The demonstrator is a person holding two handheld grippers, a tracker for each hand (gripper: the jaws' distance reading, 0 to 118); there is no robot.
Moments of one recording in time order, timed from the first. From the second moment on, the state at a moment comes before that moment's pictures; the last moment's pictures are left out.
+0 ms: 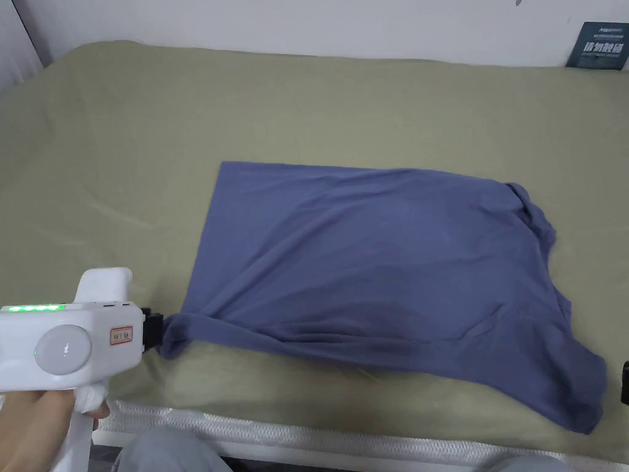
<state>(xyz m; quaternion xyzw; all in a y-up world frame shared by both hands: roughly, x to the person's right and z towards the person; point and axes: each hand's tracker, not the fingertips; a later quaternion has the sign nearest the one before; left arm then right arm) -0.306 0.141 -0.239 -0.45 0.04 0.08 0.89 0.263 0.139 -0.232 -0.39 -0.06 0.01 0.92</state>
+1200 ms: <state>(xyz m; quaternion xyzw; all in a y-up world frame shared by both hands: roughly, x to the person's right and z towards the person) -0.292 0.162 -0.308 -0.44 0.02 0.04 0.90 0.260 0.159 -0.311 -0.39 -0.03 0.04 0.92</state>
